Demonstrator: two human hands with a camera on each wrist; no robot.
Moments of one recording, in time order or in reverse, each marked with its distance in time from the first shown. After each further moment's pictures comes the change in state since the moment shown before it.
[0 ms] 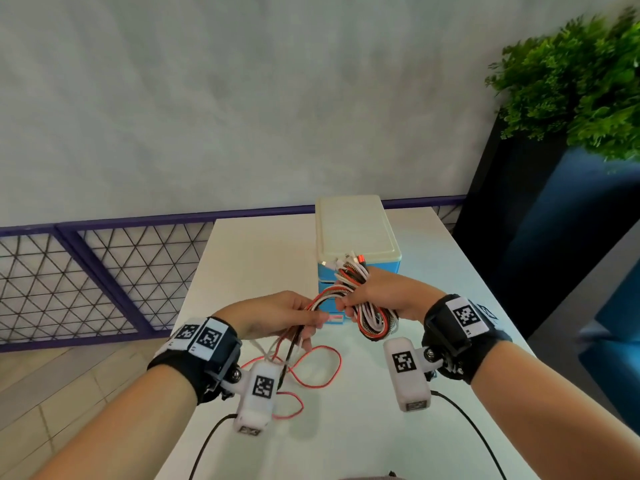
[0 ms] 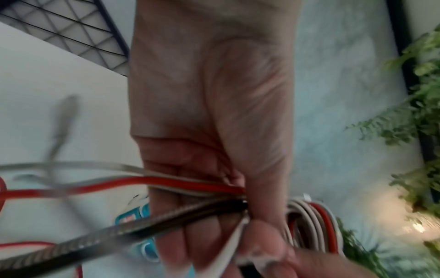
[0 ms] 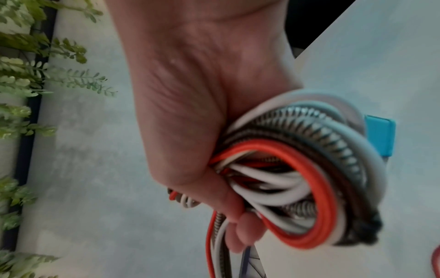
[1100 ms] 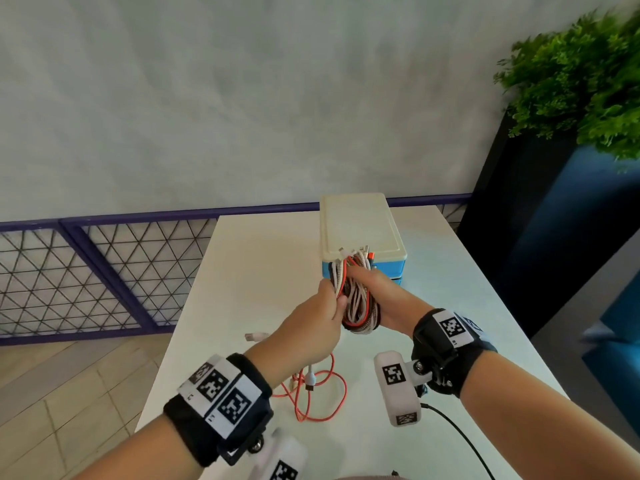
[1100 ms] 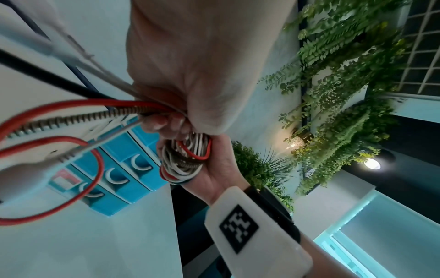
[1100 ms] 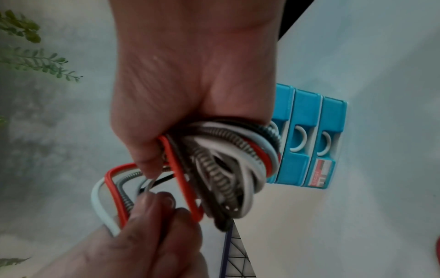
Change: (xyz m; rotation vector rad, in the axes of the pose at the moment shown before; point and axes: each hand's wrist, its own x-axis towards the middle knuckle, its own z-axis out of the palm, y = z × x) left_hand -0.007 0.026 0.065 0.533 0.522 0.141; right_hand 0.017 0.011 0.025 0.599 0.155 0.015
